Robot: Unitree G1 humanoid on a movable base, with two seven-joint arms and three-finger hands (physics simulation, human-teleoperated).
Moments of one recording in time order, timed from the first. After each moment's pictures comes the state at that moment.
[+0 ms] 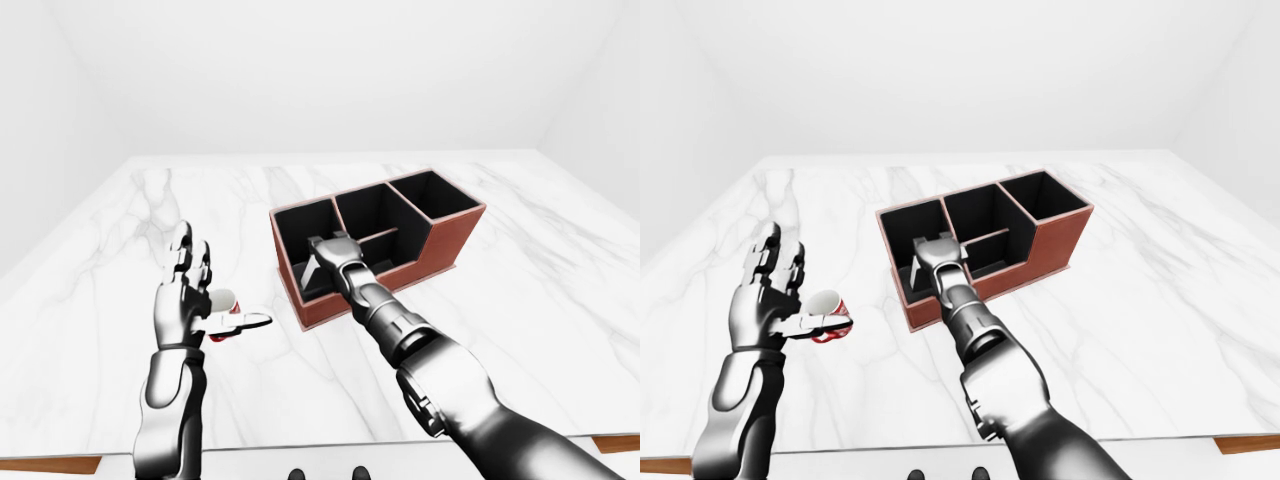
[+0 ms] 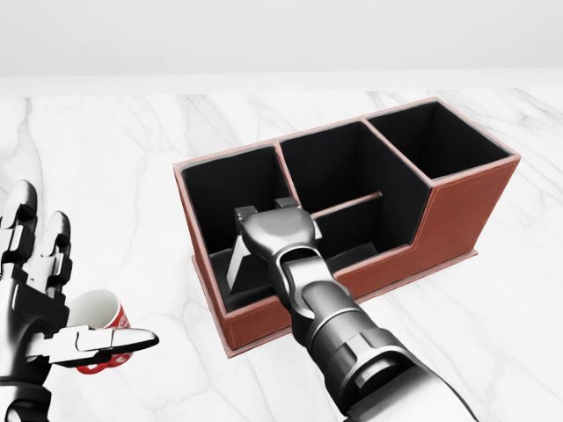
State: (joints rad) left arm 0.05 0.05 0.18 -0.34 -0.19 0.09 -0.08; right arm -1.03 0.13 0.18 1.33 -1.26 0.09 -0.14
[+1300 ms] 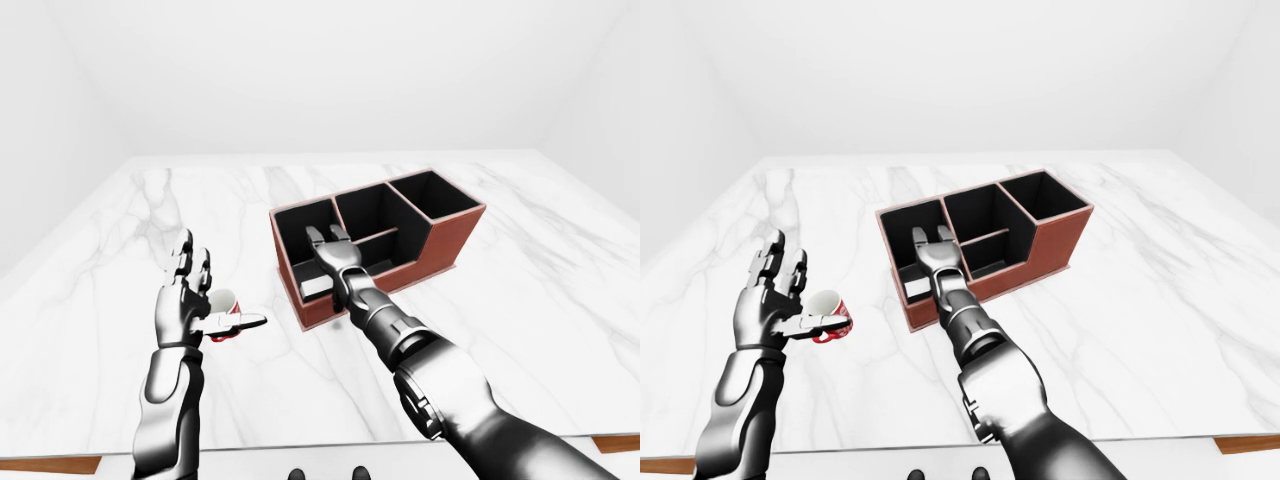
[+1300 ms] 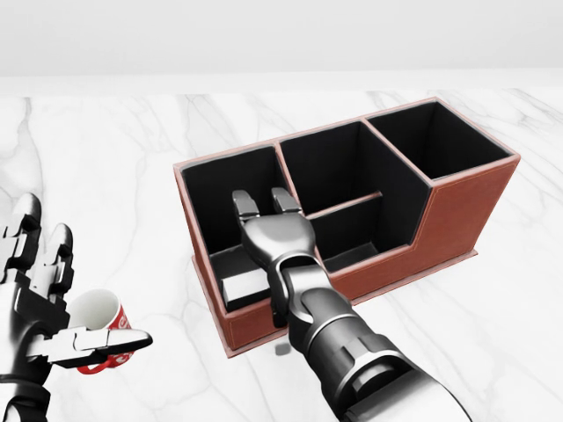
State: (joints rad) left arm 0.03 0.07 0.22 -0.25 -0.22 0.08 -0.10; right arm -1.02 0.15 0.12 1.36 -1.24 0.09 -0.20
